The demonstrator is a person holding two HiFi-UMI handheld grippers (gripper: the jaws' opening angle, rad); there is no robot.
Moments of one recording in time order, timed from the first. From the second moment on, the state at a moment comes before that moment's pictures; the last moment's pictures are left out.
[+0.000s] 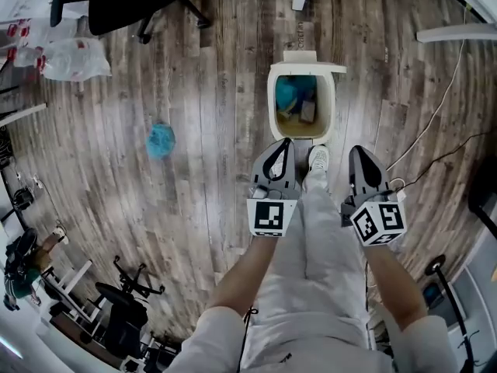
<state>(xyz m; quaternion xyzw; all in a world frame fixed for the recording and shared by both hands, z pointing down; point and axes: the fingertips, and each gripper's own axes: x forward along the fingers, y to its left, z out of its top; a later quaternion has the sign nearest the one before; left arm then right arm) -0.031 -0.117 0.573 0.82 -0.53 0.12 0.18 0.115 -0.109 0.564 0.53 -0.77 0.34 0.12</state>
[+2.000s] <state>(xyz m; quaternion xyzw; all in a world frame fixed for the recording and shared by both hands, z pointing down) -0.102 -0.098 0.036 0.81 -0.57 -0.04 -0.07 0.244 -0.102 0.061 0.60 -0.79 0.08 -0.08</state>
